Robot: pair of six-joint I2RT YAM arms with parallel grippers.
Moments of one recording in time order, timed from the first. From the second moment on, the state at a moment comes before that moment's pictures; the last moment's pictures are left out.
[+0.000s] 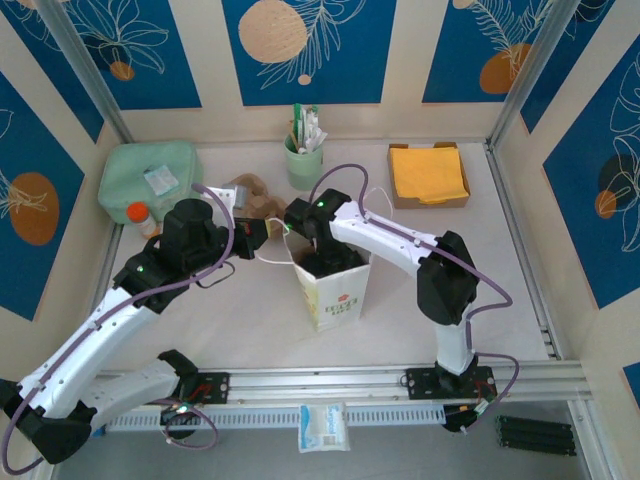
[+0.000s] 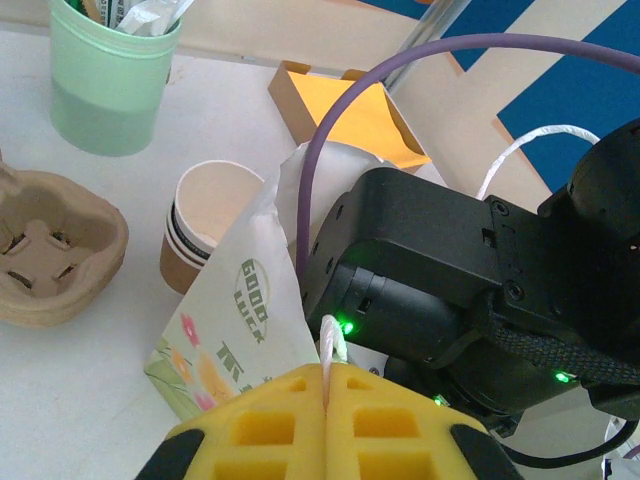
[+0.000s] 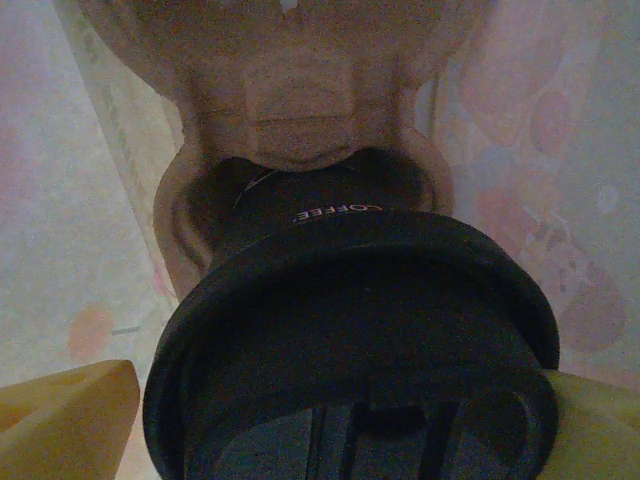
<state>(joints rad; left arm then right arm) -0.63 0.93 1.06 -0.54 0.13 -0.53 0.88 1.94 1.71 -1.47 -0.07 0.60</state>
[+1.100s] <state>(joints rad) -0.63 0.93 1.06 -0.54 0.13 -0.53 0.90 1.94 1.77 -1.48 -0.06 0.60</state>
